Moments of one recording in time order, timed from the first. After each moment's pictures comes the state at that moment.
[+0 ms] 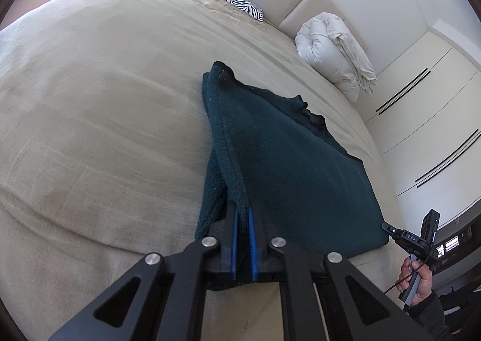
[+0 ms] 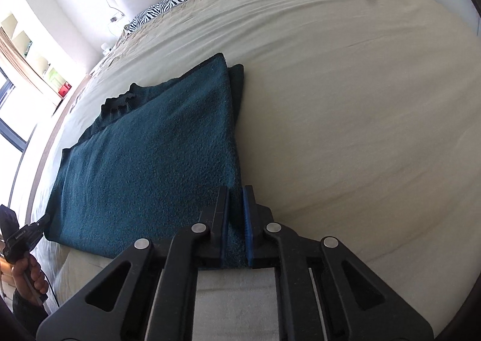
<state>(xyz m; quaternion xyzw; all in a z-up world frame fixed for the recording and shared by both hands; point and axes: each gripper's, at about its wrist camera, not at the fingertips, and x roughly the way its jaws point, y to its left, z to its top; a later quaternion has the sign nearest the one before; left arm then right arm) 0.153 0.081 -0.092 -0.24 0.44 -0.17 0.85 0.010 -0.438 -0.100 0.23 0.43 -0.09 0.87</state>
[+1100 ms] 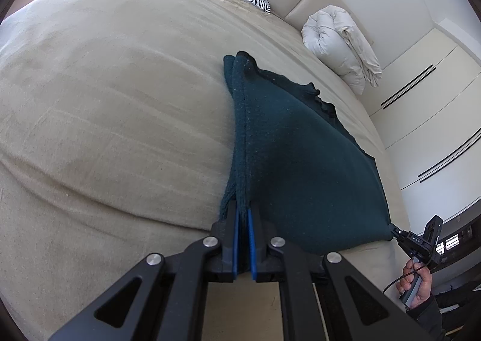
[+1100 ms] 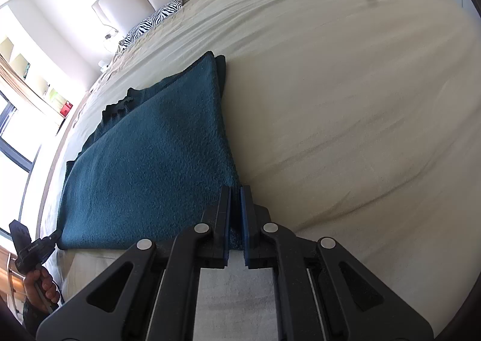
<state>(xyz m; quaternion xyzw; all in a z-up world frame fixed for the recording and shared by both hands) 0.142 0.099 -0.111 -0.24 0.46 -0.17 0.84 -0.034 -0.444 -0.115 0.28 0.41 -0.10 0.86</state>
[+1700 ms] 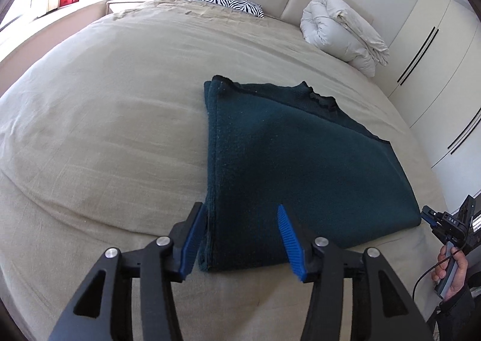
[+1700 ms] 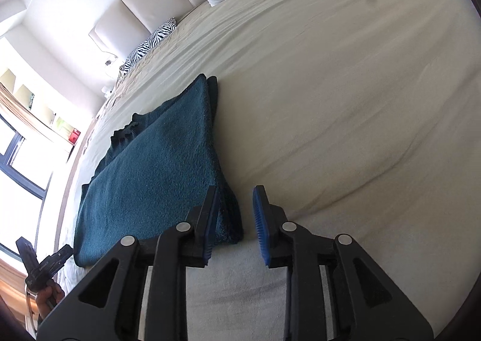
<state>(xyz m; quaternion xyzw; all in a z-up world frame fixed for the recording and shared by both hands) 0.130 0.050 -0.060 -0.11 0.44 -0.12 0.88 -0.062 -0.463 -0.104 0.33 0.36 -0.11 0.86</state>
